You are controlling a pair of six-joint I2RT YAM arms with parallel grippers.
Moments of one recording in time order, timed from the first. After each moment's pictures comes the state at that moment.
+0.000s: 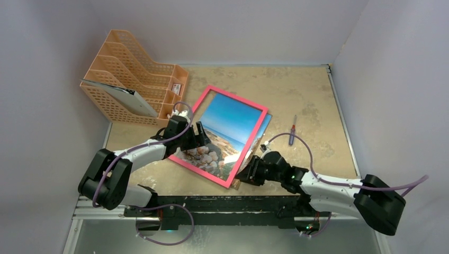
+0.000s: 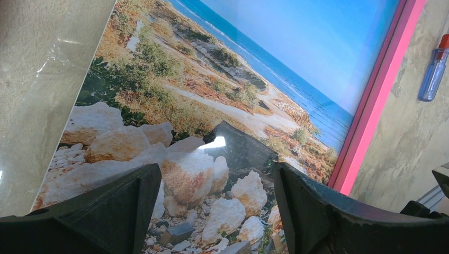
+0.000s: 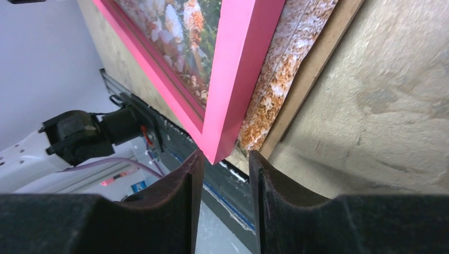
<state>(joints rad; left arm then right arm) -0.45 1.38 0.57 0.02 0.16 -0.67 0.91 1.02 0.21 0.14 -0.18 1.29</state>
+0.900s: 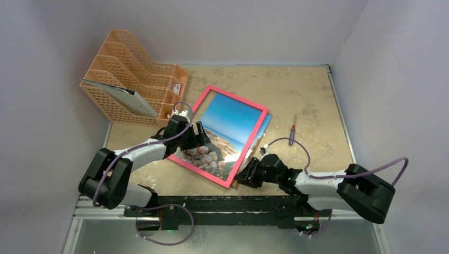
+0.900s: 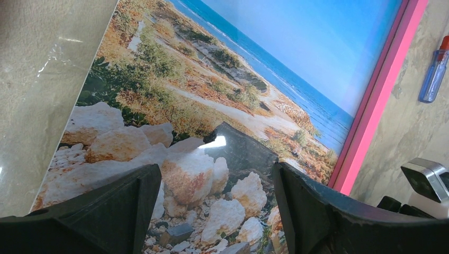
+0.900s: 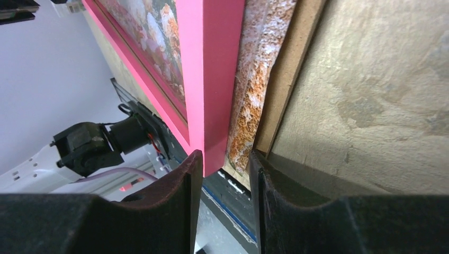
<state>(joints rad) -0.45 1.39 0.57 0.02 0.15 -0.67 0.93 1.17 0.15 0.36 -0.18 1.39</state>
